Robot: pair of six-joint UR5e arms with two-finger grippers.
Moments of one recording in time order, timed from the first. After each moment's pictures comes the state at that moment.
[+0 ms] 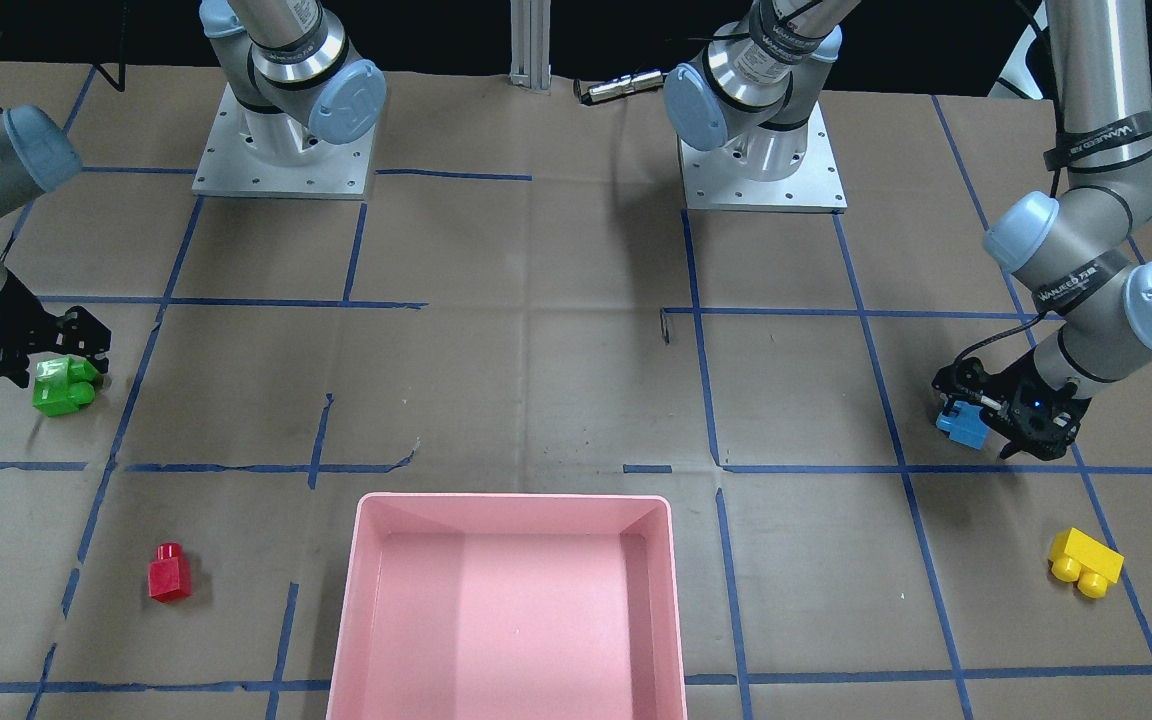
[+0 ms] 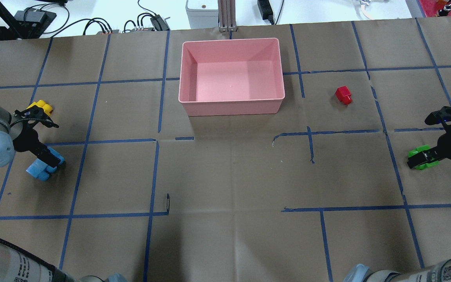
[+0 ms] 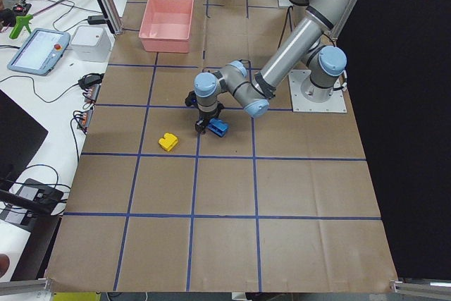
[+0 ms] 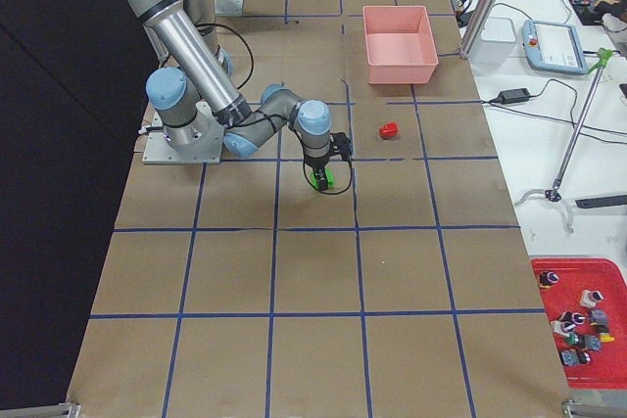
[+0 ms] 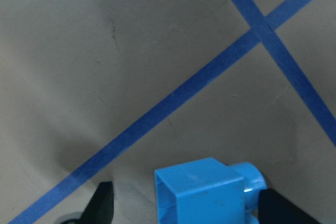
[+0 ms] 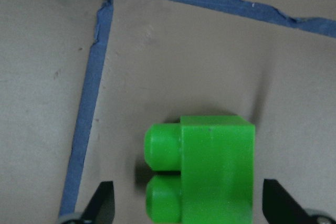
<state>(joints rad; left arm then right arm) -0.93 -1.96 -1.98 -0.82 1.56 1.32 0.86 -1.33 2.21 -2.46 -1.52 -0.93</state>
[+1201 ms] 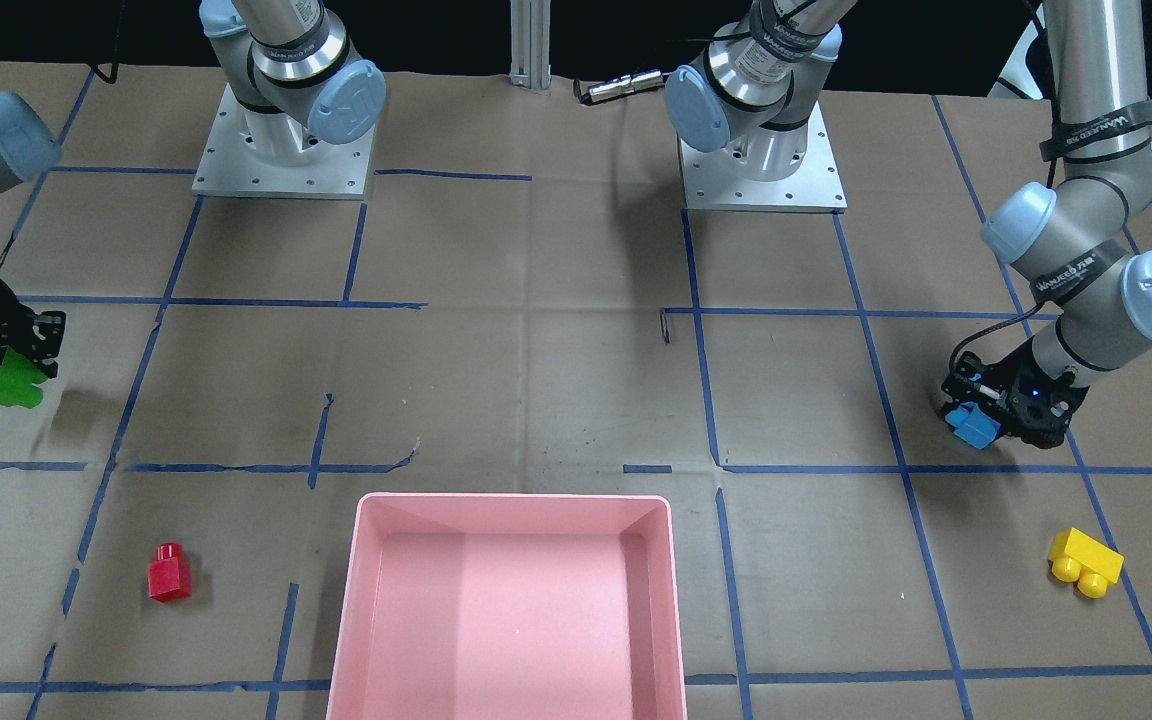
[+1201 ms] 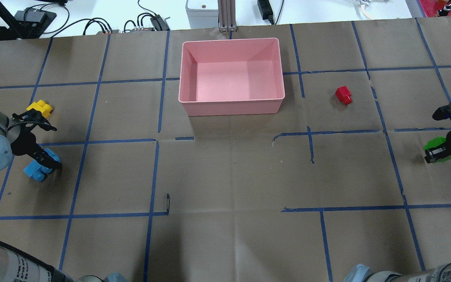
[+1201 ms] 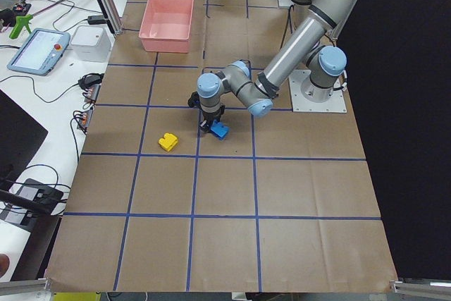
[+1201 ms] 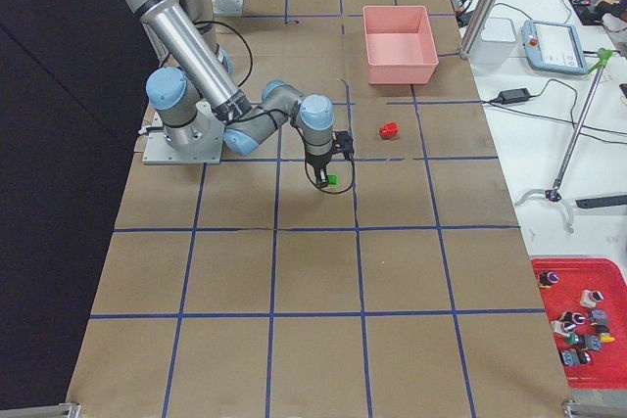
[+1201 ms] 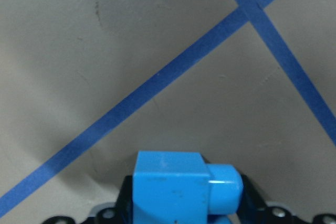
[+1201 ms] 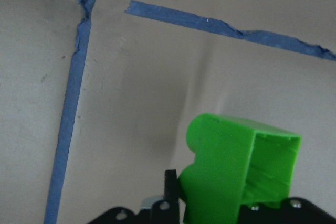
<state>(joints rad) -0.92 -1.95 -1.99 -0.82 1.57 1.32 0.86 -1.39 2.13 -2.36 -1.56 -0.93</state>
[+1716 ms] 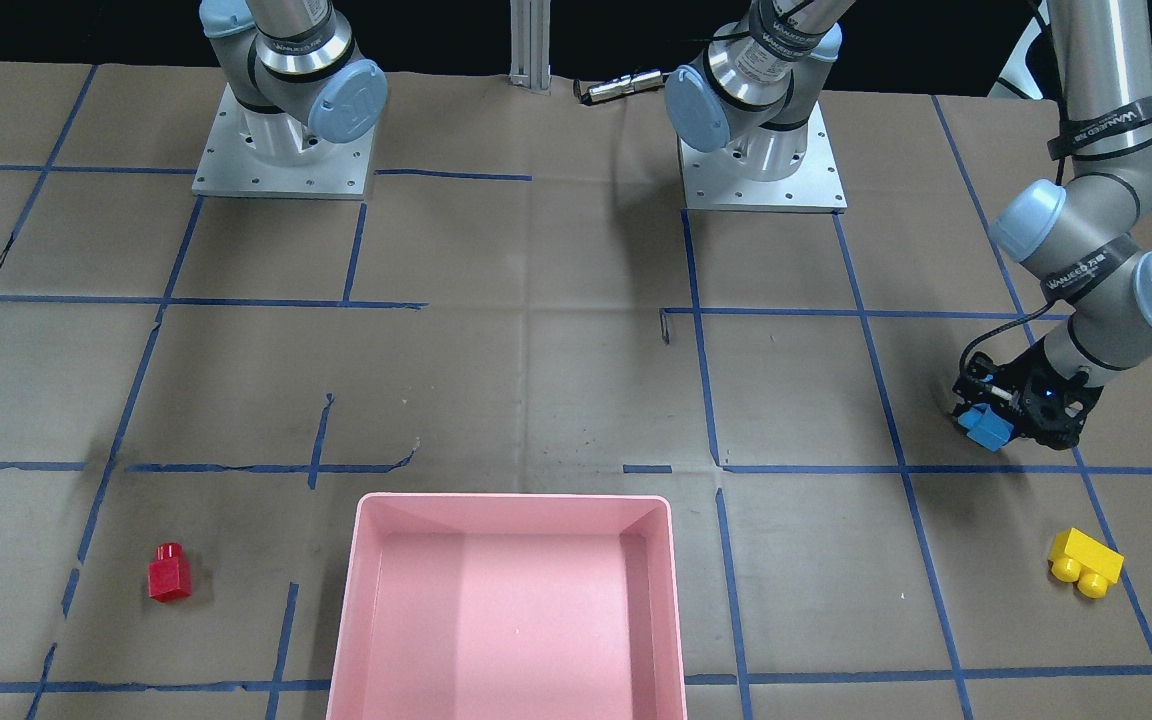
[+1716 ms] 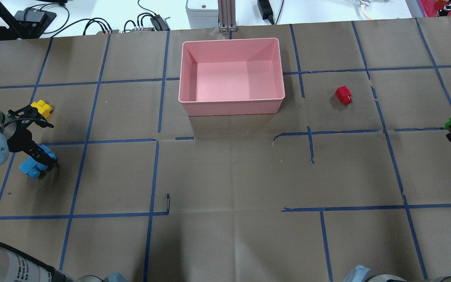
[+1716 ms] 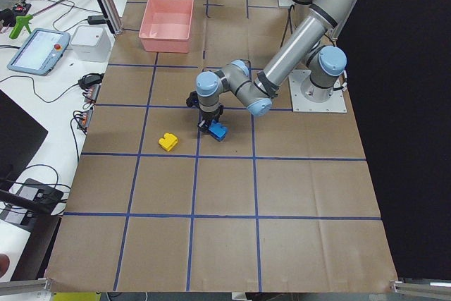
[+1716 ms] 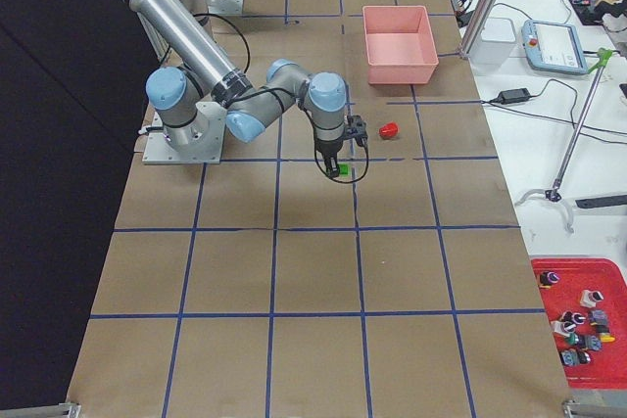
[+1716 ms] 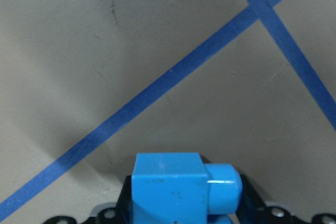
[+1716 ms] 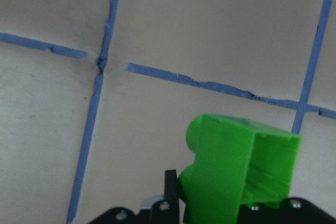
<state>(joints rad) -0.92 -1.93 -1.96 -0.85 1.57 1.29 0.90 -1.46 1.91 -2.10 -1.51 -0.92</state>
